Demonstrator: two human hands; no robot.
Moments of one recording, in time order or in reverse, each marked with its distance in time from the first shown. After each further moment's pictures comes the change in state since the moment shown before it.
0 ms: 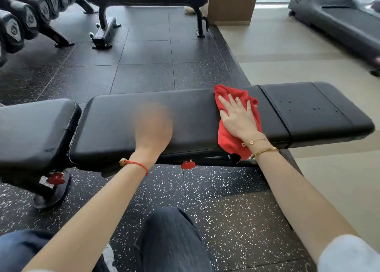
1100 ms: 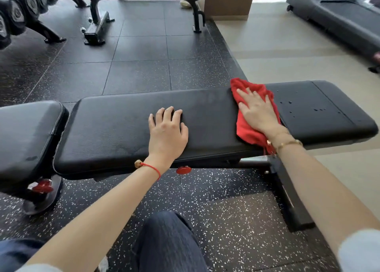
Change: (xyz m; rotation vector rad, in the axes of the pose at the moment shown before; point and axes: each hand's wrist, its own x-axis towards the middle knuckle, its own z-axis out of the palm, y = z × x) left_hand 0.004 0.032 0.038 0.142 -0.125 0.089; right_hand 0.034 0.066 -0.015 0.017 0.001 0.054
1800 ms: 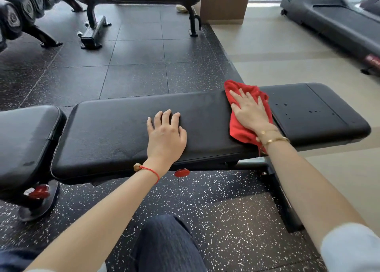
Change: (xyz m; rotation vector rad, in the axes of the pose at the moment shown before) left_hand -0.001 0.001 0.001 0.013 -0.025 0.006; right_hand 0.009 -0.008 0.004 -0.023 -0.017 0.021
